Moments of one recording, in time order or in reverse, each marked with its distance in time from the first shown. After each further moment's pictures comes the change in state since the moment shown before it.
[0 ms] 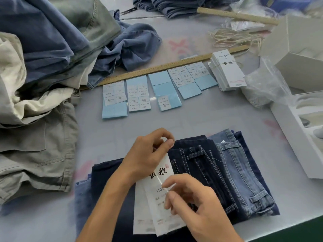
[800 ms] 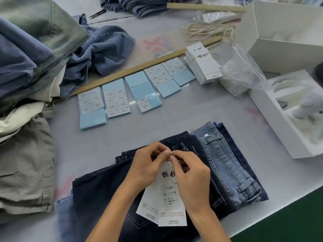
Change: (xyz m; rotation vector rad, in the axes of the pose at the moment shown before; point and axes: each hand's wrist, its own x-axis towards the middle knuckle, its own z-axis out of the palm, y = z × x) left_hand 0.010 -0.011 0.060 -0.136 -0.027 -0.114; right_hand 0.040 0.059 -0.012 -0.368 0.694 0.011
